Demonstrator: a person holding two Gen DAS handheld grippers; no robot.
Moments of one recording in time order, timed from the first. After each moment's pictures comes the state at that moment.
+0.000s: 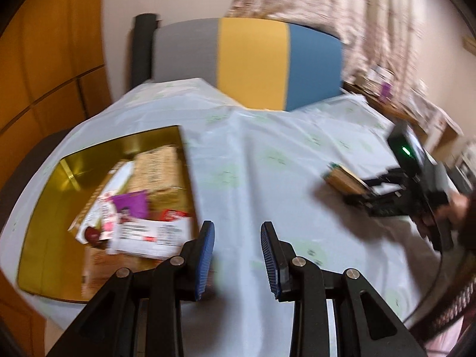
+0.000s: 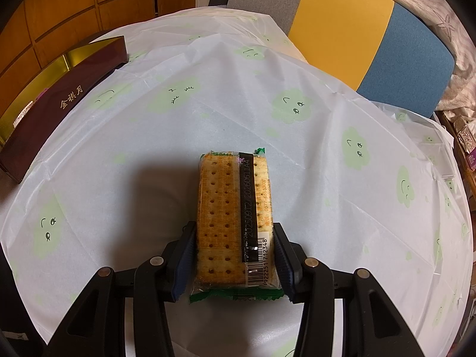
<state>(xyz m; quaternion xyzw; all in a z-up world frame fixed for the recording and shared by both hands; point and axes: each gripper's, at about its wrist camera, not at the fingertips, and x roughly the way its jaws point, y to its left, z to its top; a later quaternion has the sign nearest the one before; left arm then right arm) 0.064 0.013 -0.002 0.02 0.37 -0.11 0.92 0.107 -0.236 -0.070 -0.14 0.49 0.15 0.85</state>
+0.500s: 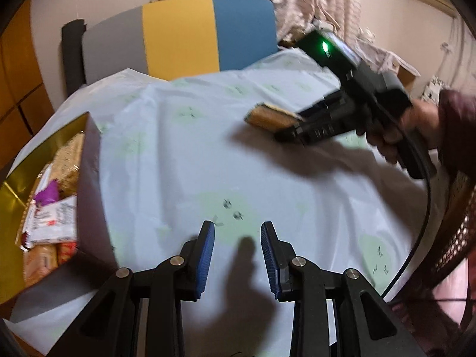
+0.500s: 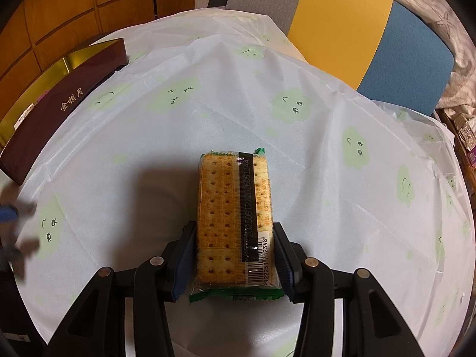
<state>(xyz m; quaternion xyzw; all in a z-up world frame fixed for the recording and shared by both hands) 0.041 -0.059 -0.056 0.10 0.40 -0.23 0.88 0.106 -0.238 -0.071 -0.13 0.49 0.15 0.85</state>
